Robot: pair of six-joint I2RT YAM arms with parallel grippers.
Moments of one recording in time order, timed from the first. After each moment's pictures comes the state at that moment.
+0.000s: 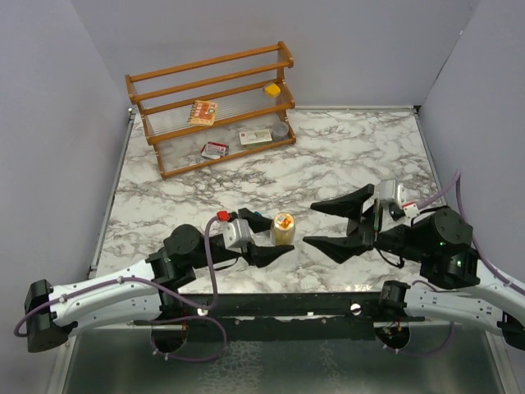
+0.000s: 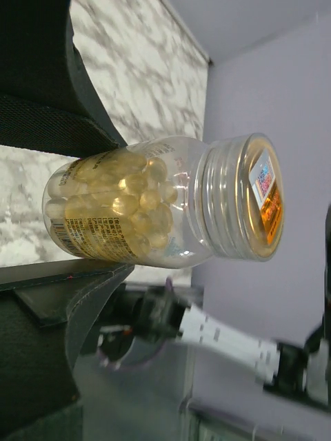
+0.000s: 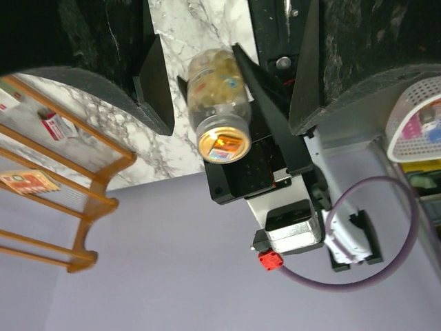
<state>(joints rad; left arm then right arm) -1.16 0.75 0.54 0.43 0.10 0.01 1.16 0.63 0.92 -0.06 -0.12 0.06</state>
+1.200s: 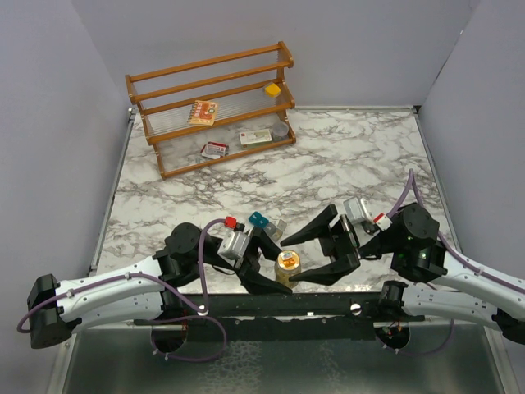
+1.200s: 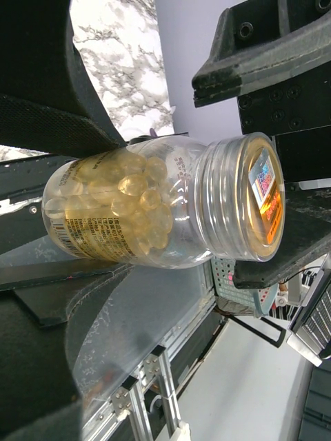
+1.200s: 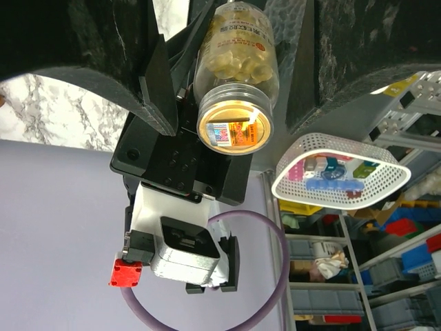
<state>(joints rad) -1.16 0.81 0.56 0.57 0.72 -0.27 1.16 0.75 0.85 0.19 -0.60 0.14</state>
